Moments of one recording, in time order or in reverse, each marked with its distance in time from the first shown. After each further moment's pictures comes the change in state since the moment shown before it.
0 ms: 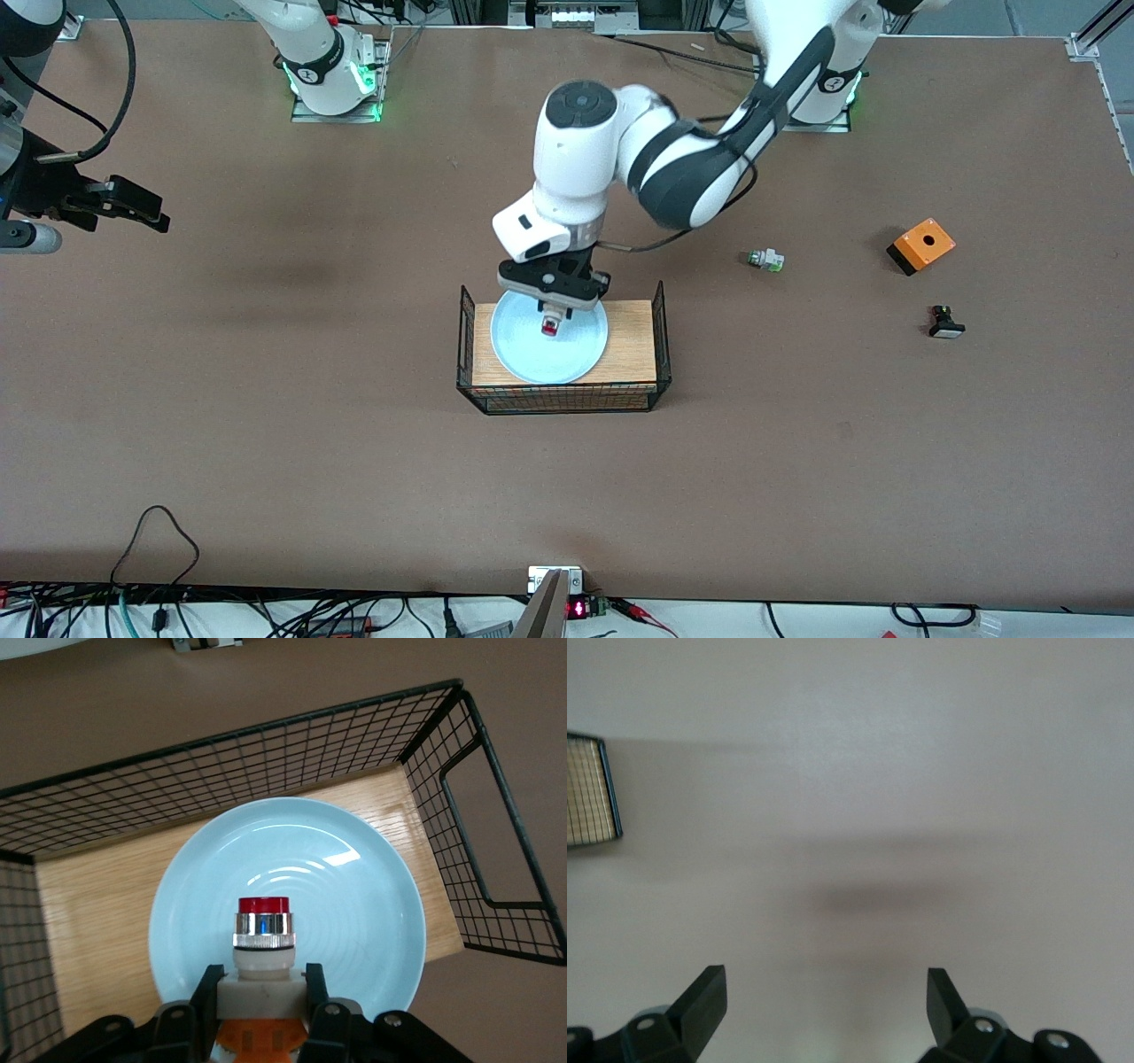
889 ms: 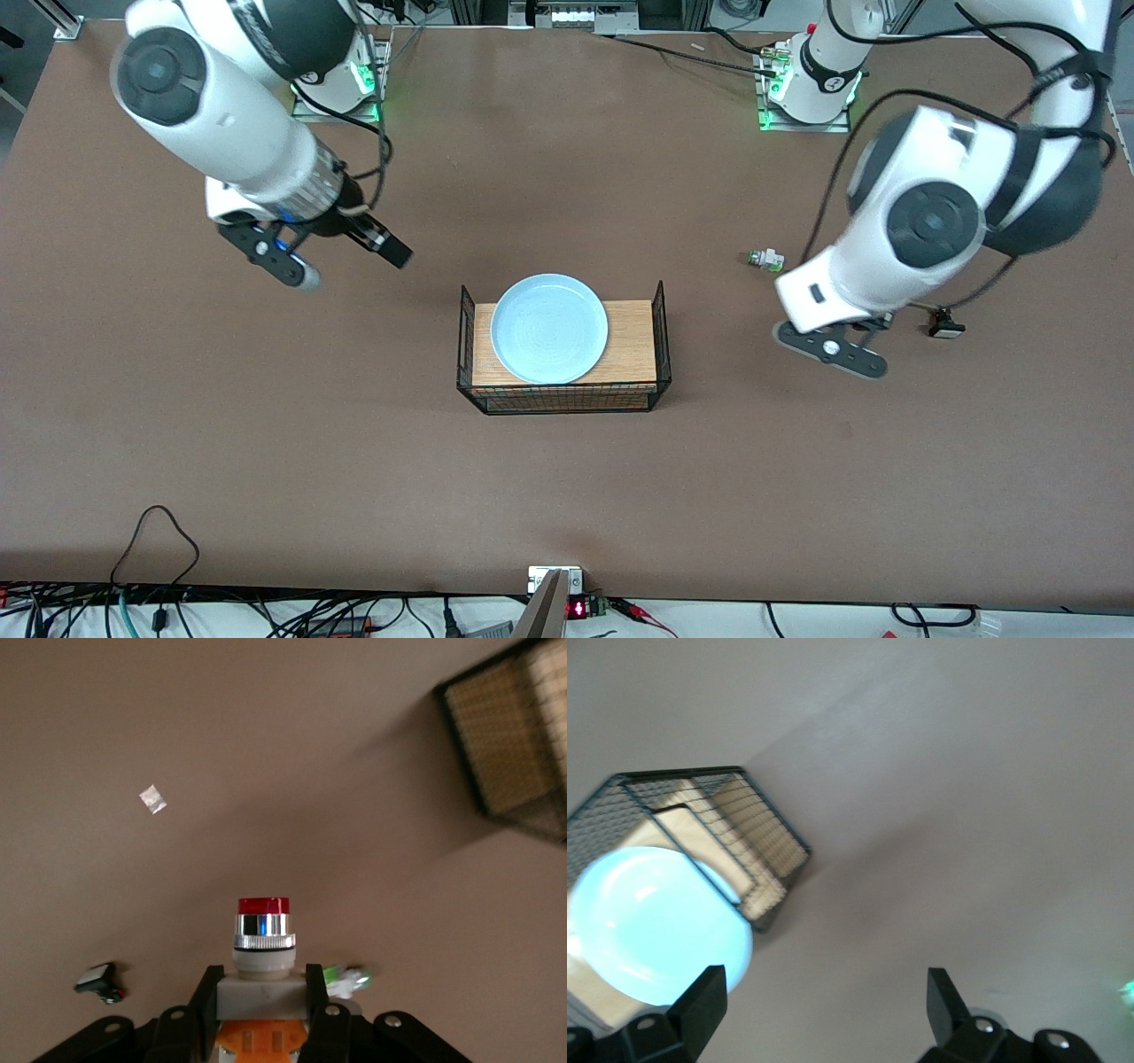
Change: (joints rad) left arm 0.513 -0.152 0.015 -0.132 -0.123 -0.428 0.839; right arm 0.431 0.244 0.038 0.164 0.119 0.132 1.019
